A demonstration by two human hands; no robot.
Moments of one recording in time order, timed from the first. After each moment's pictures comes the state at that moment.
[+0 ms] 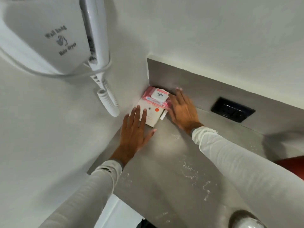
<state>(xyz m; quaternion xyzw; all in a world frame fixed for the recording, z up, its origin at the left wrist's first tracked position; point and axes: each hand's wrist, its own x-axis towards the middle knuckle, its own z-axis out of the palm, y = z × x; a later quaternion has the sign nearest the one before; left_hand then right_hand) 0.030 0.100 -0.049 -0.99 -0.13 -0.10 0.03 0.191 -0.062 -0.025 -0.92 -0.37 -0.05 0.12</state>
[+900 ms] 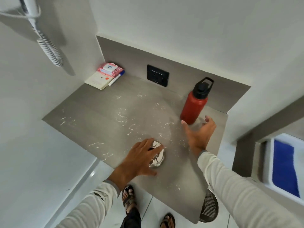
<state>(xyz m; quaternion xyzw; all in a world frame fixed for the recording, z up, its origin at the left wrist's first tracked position) -0.102 -0.285 -0.054 -0.99 0.06 0.10 -0.08 0.058 -0.470 -0.063 -0.85 0.06 -0.07 0.52</state>
